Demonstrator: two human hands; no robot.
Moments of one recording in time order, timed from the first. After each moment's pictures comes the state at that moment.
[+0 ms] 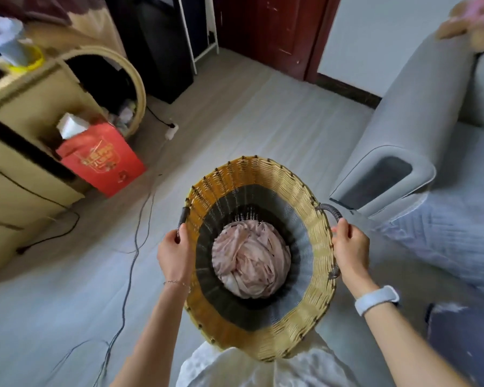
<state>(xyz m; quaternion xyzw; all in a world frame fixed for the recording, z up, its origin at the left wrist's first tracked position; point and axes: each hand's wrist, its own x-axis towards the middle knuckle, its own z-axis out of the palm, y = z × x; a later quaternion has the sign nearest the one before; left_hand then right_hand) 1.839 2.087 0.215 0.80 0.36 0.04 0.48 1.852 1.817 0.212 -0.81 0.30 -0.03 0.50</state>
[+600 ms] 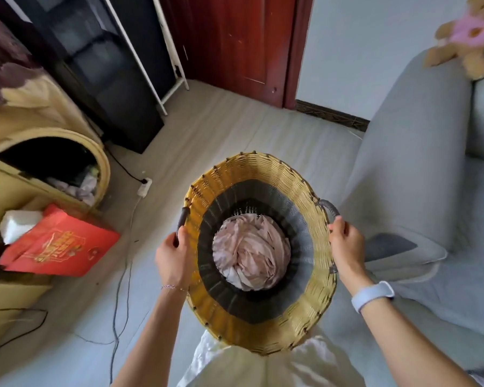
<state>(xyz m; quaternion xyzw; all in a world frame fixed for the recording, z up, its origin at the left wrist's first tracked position) 2.192 1.978 0.241 0.83 0.30 0.03 0.46 2.187 1.718 0.212 -0.78 0.34 -0.05 0.52</state>
